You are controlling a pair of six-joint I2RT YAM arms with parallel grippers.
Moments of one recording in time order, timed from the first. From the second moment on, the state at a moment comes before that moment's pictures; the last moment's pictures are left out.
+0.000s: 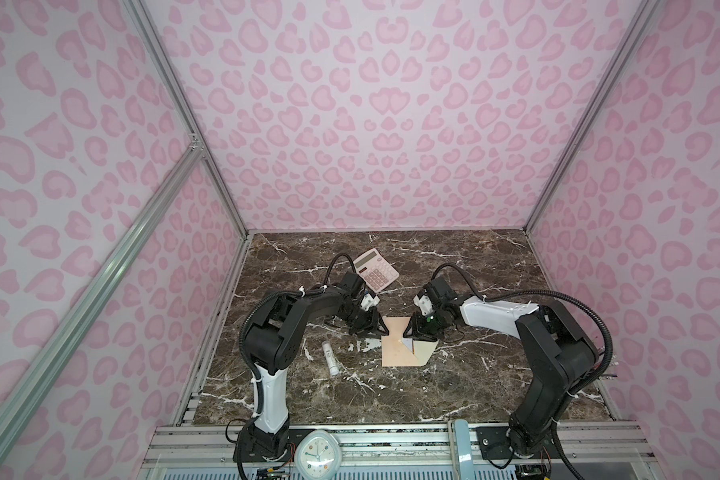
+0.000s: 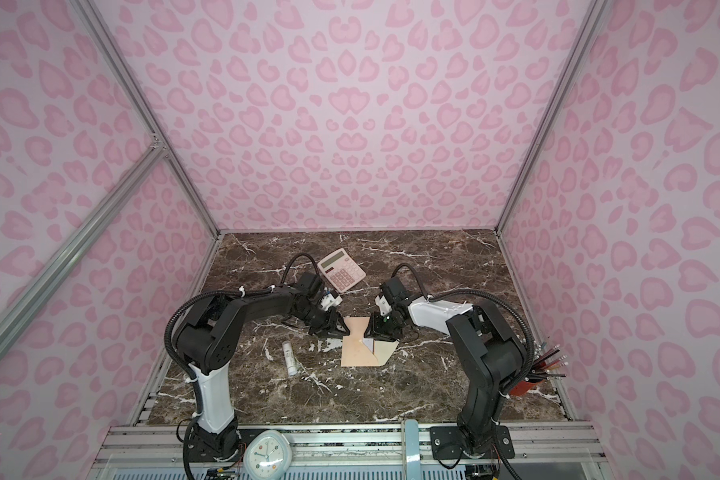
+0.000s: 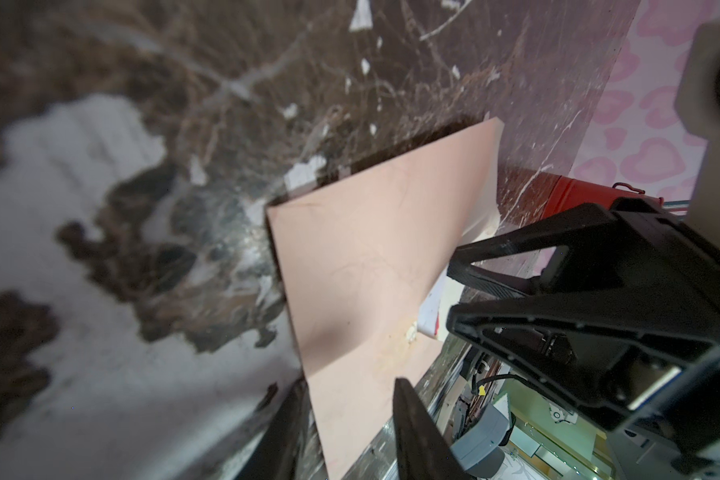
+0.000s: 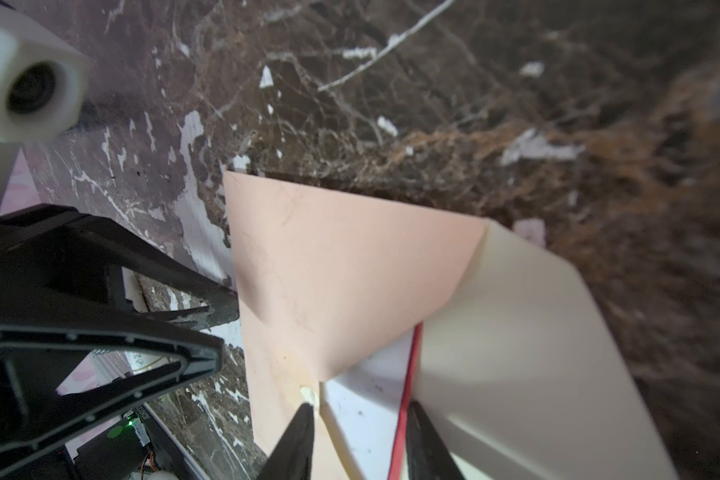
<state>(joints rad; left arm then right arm) -0.48 1.98 1.15 -0.48 0.77 -0.45 0.52 1.79 0.99 -0.41 -0.48 0.60</state>
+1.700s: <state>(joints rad) -0.46 1.84 1.20 -0.57 0.68 -0.42 0.34 1.53 0.97 -0.51 -0.42 0.53</state>
